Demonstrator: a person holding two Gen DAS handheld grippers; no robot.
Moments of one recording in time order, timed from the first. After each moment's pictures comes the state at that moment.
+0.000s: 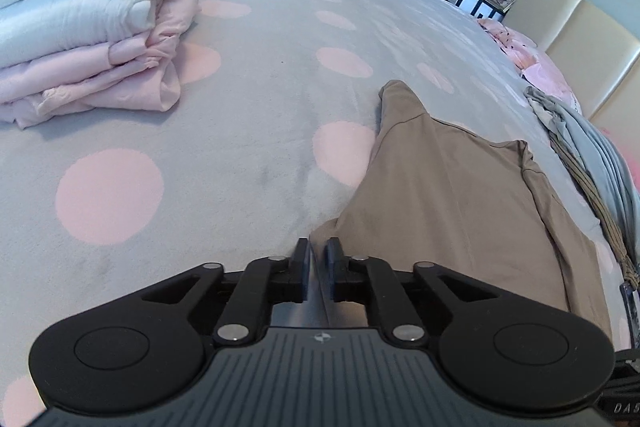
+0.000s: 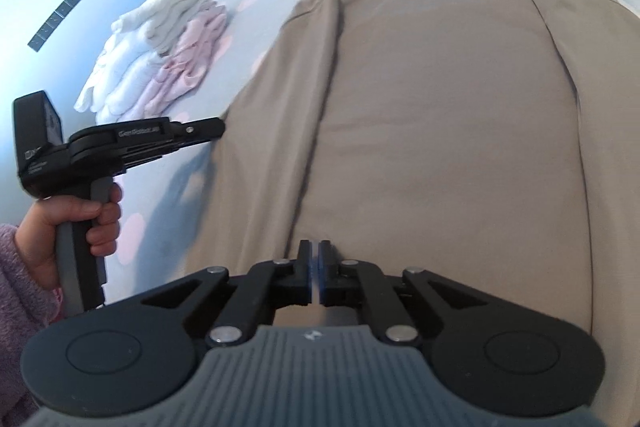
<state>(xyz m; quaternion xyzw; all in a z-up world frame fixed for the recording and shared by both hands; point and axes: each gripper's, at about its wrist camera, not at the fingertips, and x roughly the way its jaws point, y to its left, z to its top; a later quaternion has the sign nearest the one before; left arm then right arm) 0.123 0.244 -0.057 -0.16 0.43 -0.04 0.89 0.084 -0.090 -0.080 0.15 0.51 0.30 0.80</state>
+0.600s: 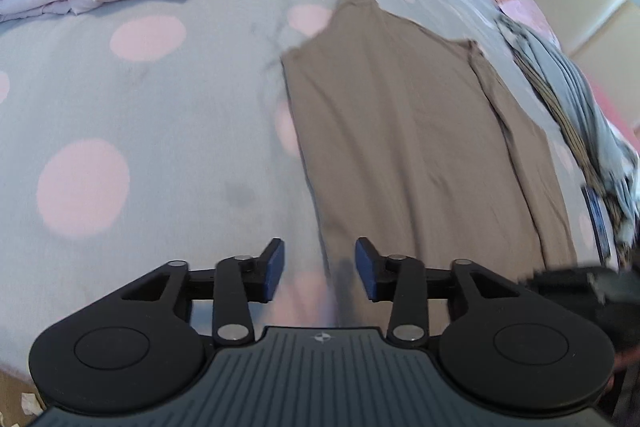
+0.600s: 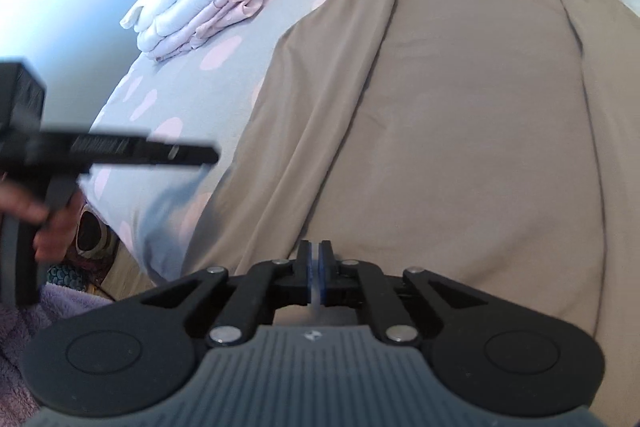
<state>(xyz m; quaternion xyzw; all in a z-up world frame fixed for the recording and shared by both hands) -0.011 0.213 -0.035 -0.13 0.51 -0.08 0.85 0.003 -0.088 -0.074 0.07 0.51 0.33 0.79</state>
